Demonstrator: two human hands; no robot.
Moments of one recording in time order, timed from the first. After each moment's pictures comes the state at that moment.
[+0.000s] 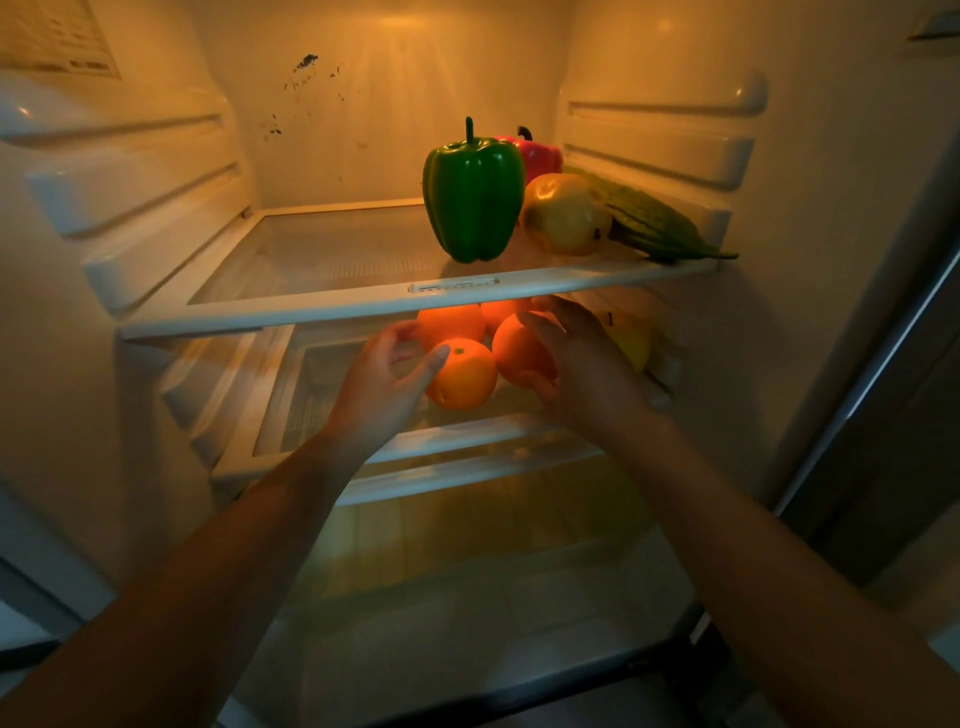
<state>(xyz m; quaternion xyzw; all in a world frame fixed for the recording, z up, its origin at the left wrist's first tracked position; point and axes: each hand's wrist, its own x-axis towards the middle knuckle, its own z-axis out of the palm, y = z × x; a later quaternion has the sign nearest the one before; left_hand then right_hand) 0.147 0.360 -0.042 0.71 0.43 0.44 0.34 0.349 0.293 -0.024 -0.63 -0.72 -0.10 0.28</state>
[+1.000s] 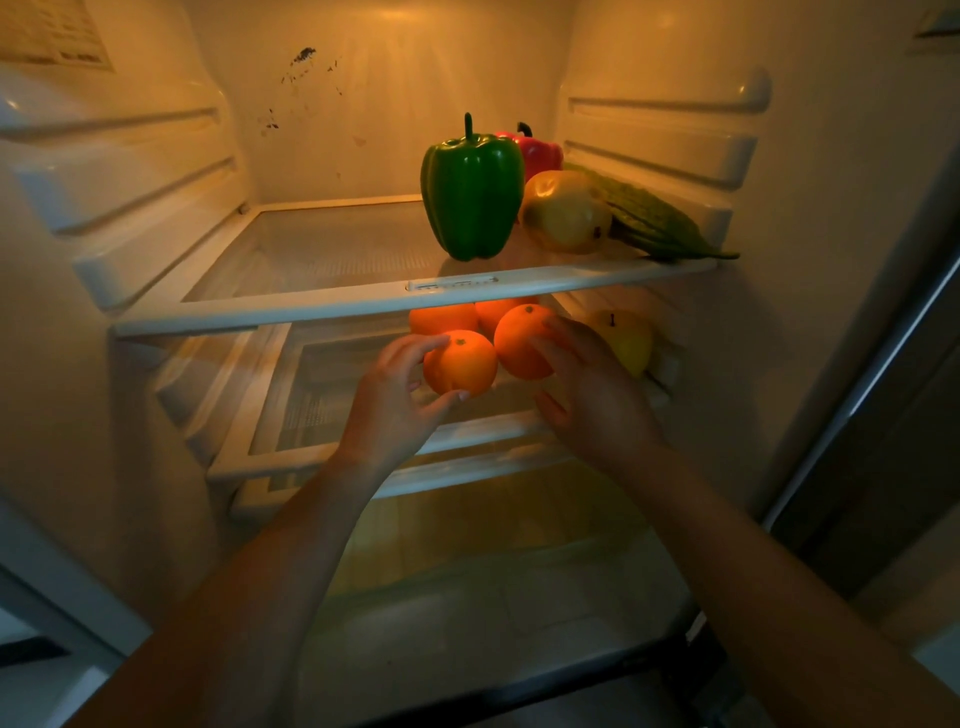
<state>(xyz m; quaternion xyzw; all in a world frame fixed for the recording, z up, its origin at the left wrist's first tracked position) 0.155 0.354 -0.063 0.79 0.38 0.44 0.20 0.356 0.272 -0.046 -0.60 -0.73 -0.13 0.30</state>
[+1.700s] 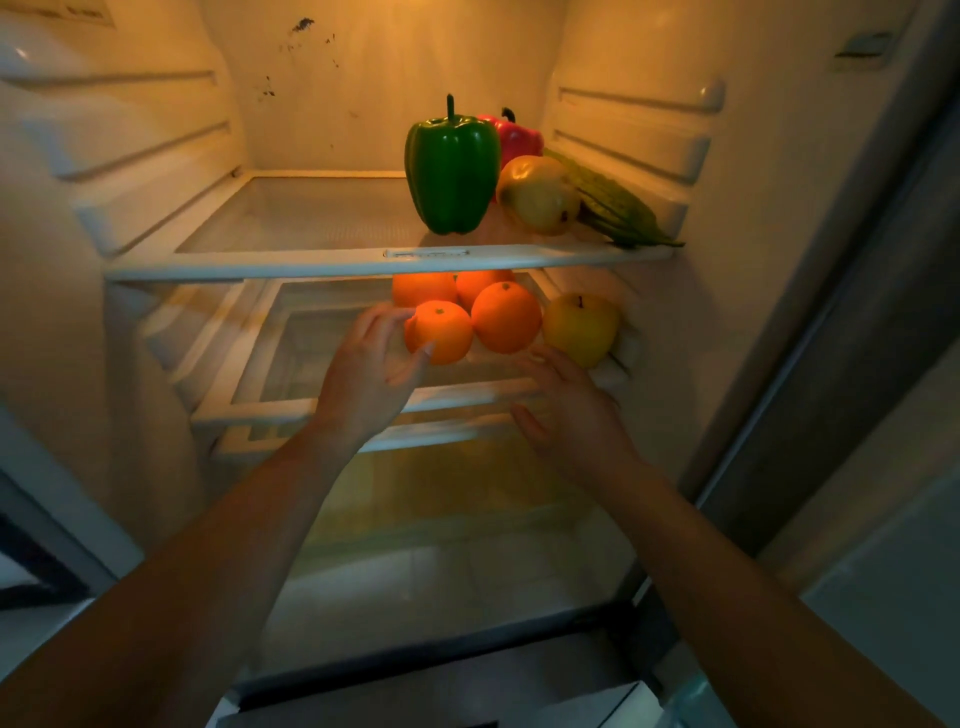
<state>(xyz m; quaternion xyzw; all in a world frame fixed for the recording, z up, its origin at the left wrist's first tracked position) 0.155 0.334 -0.059 0.79 0.41 0.44 0.10 0.356 0.226 -0.055 -0.63 -0.72 -0.05 0.30</state>
